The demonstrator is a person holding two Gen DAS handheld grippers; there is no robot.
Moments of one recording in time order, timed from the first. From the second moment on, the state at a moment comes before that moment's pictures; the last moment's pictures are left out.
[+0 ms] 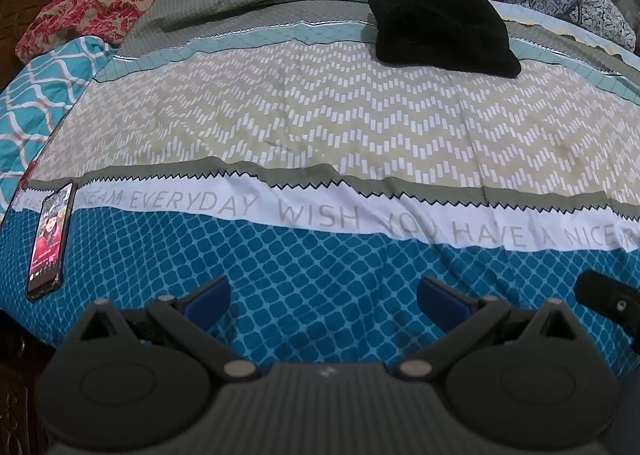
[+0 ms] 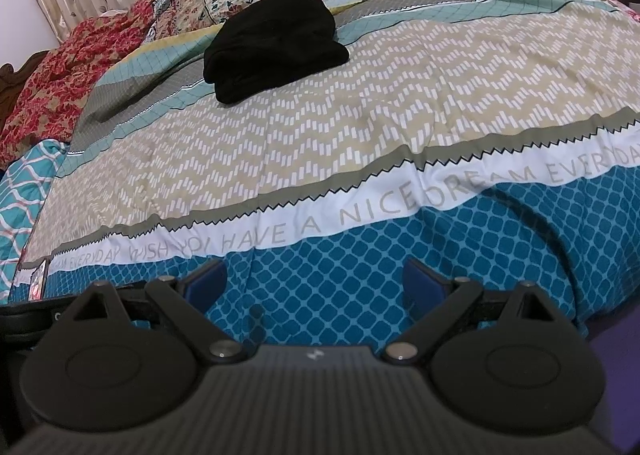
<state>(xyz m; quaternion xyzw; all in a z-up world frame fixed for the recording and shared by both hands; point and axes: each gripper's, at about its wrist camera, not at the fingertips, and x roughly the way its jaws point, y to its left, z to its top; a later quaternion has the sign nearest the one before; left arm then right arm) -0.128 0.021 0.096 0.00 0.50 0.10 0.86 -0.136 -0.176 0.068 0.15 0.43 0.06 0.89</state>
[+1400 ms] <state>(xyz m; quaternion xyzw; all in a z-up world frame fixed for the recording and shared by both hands) -0.129 0.023 0.098 0.04 0.48 0.12 0.87 -0.137 -0.176 0.071 0.16 0.43 0.07 0.89</state>
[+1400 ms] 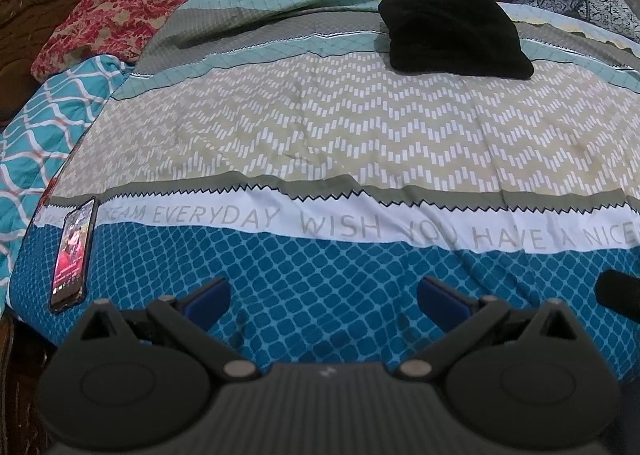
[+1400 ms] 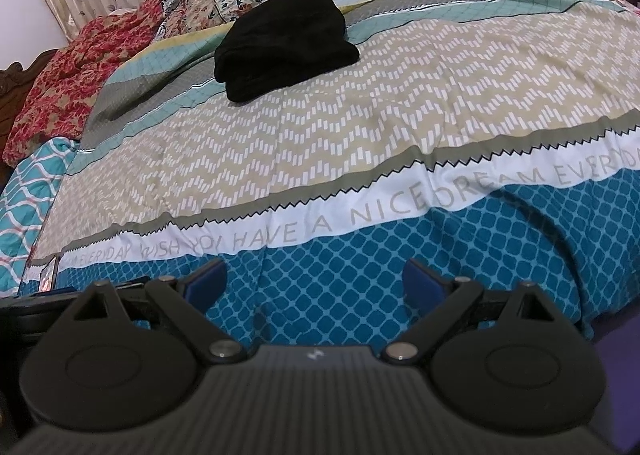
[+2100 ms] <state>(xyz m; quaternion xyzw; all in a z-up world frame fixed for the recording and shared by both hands) -0.130 0.029 0.103 0.06 0.46 0.14 0.87 -0.138 -0.175 0.071 0.16 0.43 0.07 0.89</state>
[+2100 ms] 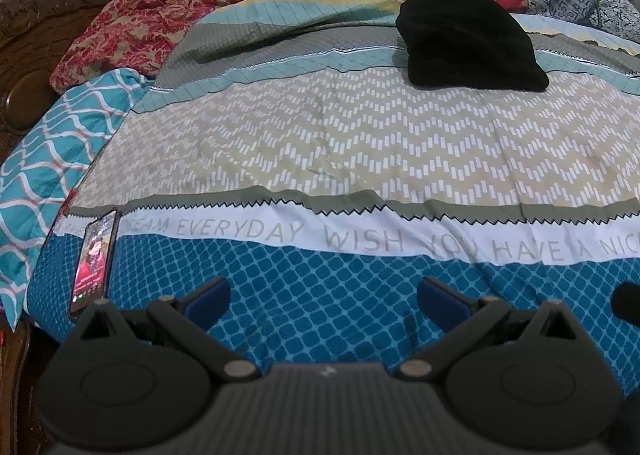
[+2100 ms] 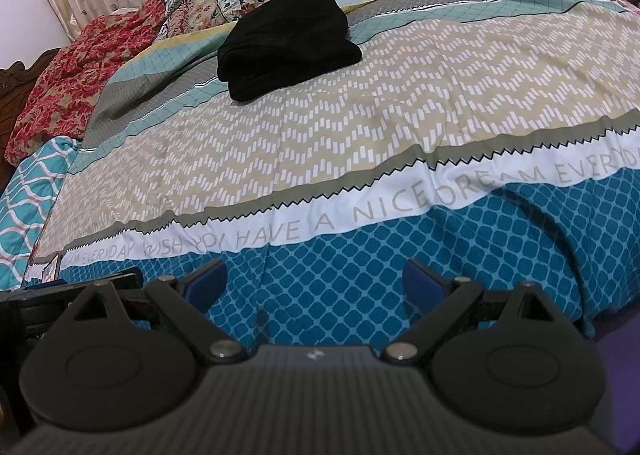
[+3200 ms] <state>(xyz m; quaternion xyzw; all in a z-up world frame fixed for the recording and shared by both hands) -0.135 0.025 0.116 0.03 0.46 0.09 0.88 -0.145 -0.183 0.090 0.15 0.36 0.06 0.92</state>
